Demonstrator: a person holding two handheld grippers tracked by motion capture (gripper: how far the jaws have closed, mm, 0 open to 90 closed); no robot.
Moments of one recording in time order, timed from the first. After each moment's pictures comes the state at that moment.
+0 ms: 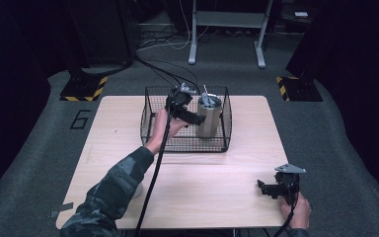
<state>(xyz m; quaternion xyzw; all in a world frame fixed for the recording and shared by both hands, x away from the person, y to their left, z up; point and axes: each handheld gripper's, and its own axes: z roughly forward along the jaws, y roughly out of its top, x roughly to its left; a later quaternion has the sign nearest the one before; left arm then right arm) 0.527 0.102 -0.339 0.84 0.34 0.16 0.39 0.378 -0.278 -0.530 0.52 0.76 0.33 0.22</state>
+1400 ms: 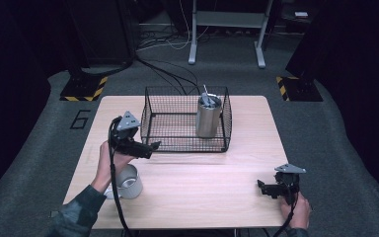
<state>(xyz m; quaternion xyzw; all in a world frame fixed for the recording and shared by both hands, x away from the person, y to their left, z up) 0.405 0.234 -0.344 0.81 0.34 0.23 0.42 0.378 -0.278 -0.530 0.52 0.76 0.32 0.22</state>
